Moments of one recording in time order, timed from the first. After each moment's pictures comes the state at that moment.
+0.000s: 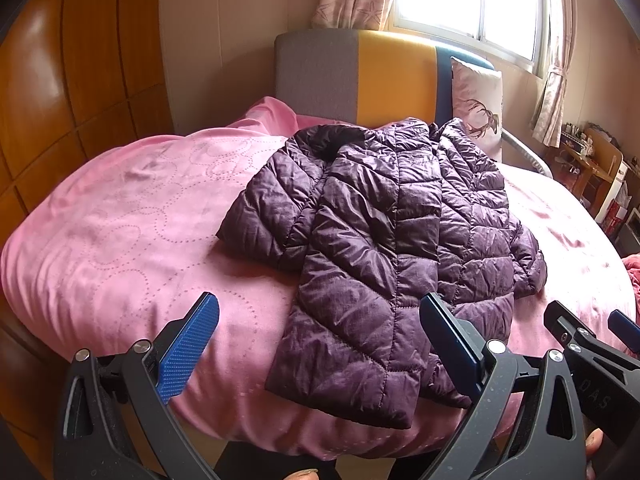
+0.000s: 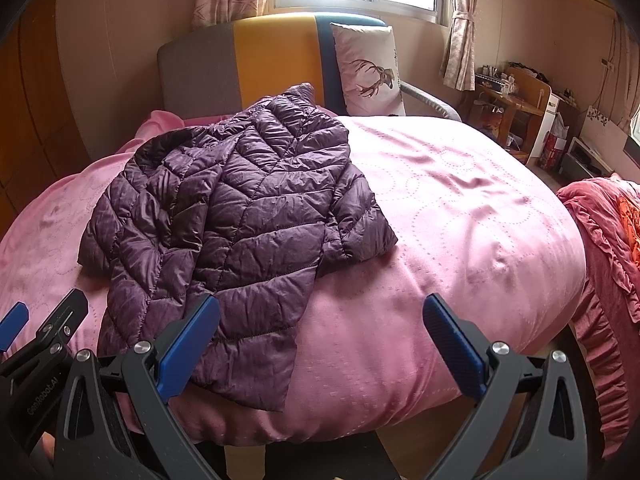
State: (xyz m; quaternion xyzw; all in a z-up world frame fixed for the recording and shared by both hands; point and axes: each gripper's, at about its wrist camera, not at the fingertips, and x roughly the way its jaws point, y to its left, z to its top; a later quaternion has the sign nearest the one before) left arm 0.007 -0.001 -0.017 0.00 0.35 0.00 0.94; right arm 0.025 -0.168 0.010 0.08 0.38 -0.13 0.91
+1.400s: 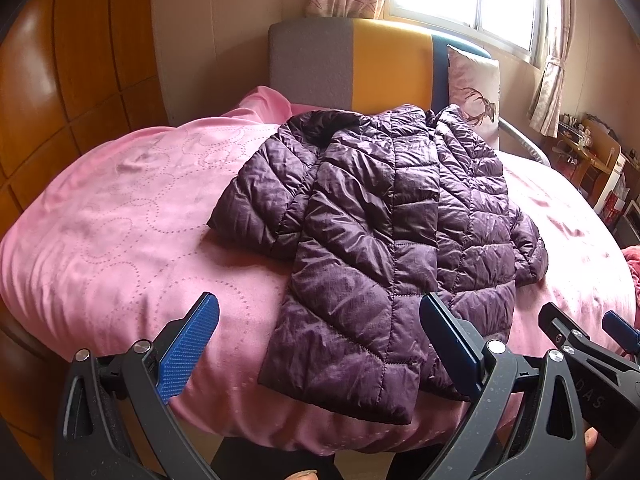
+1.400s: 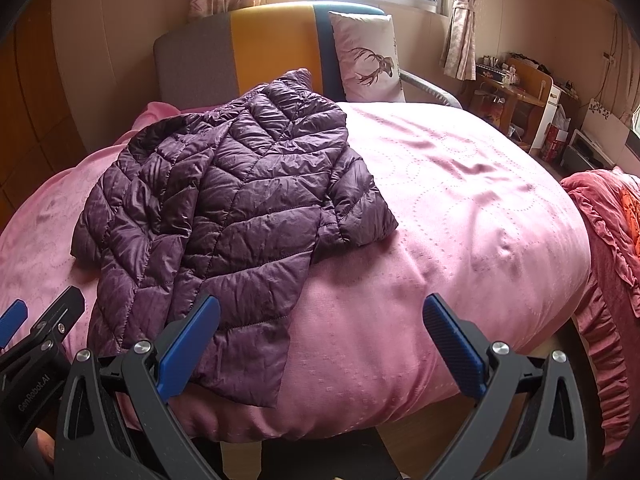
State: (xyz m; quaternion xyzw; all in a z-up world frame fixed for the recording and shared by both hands) left arm 0.011 -0.005 -0.025 0.00 0.37 -0.01 0.93; right arm 0.028 -0.174 -0.007 0.08 0.40 -0.13 0.91
